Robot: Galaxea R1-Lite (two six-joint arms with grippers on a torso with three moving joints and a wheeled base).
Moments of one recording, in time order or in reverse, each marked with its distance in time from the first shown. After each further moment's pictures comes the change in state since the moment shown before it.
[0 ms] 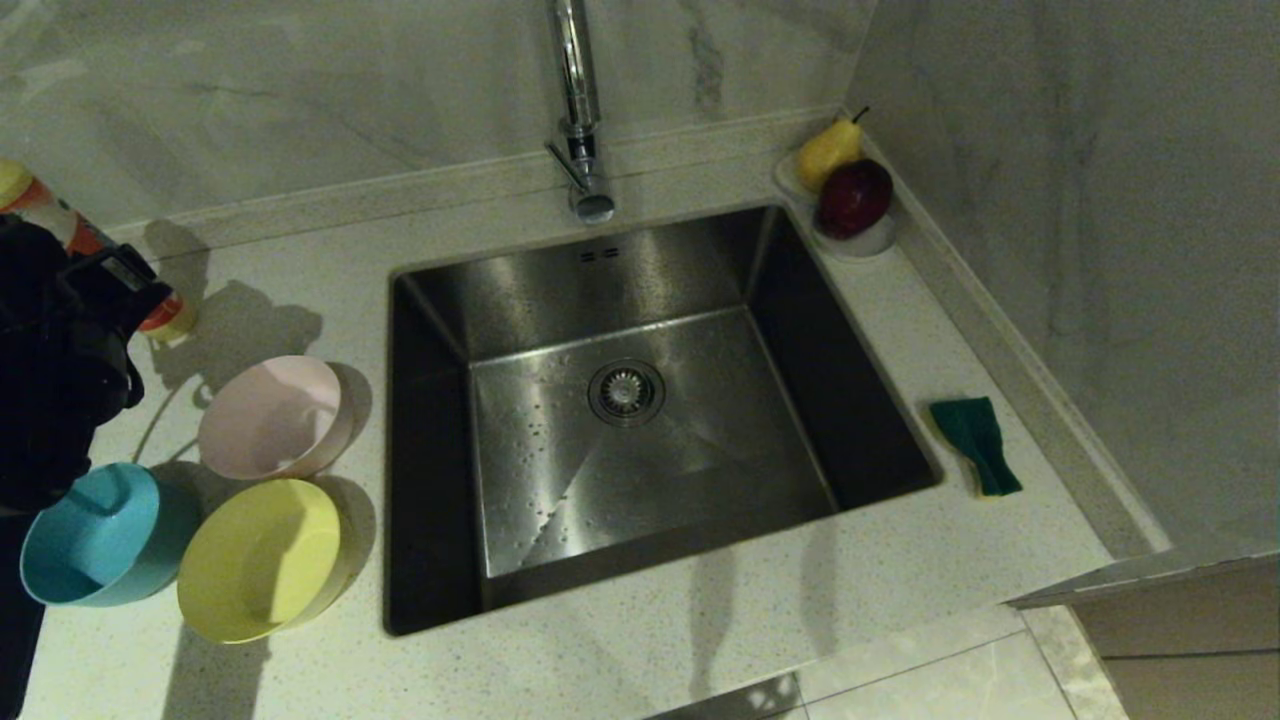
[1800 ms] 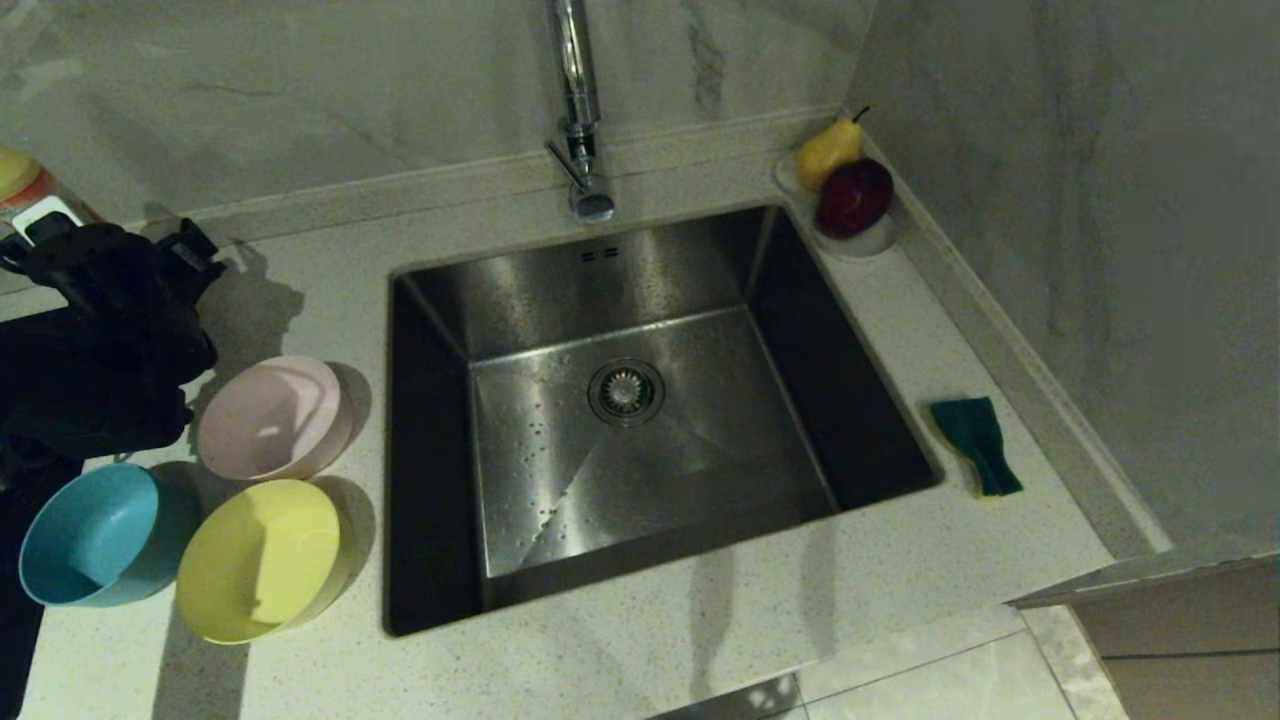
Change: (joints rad) left arm 0.028 0.386 -0.451 -0.081 -0.057 0.017; right arm 0.000 0.000 0.000 0.000 0.000 0.000
